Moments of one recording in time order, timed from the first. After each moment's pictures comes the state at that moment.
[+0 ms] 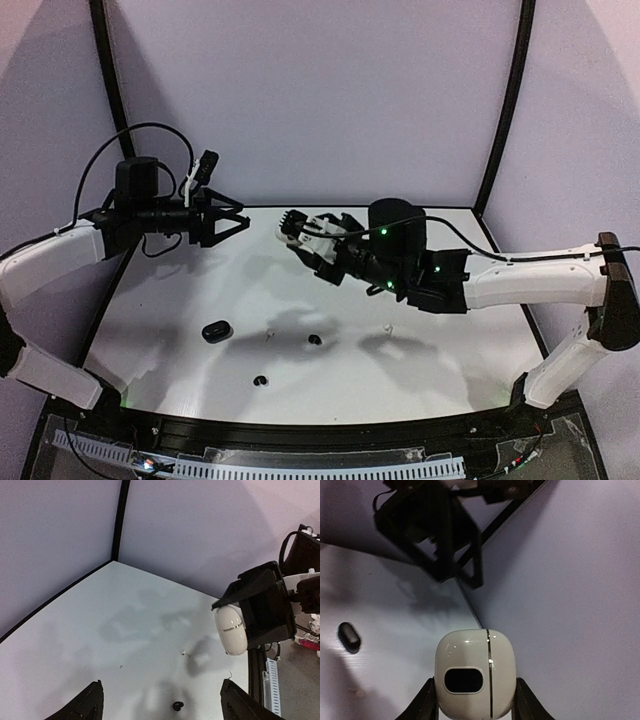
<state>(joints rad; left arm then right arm) -0.39 1.31 1.04 -0.03 0.84 0.05 1.10 1.53 1.08 0.30 0.21 -0.64</state>
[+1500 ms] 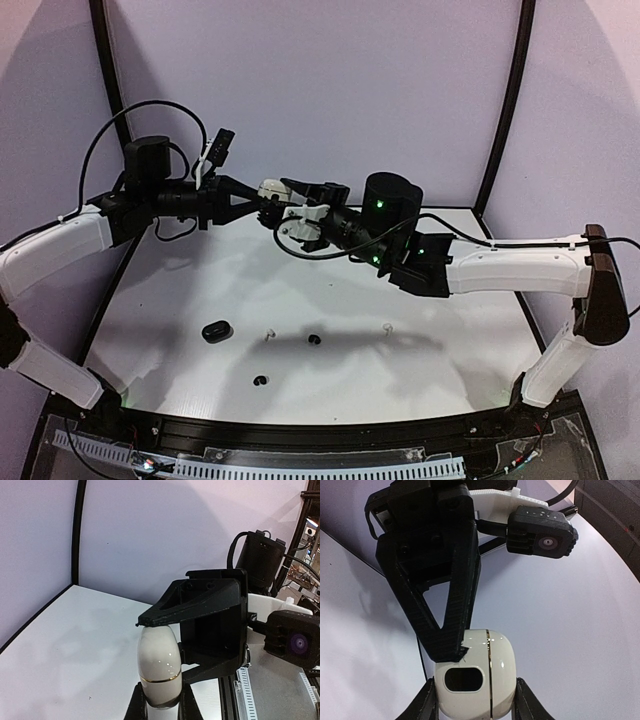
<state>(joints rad) -0.50 1.37 1.20 0.00 0.96 -0.02 1.08 1.62 1.24 0.48 0.15 -1.12</state>
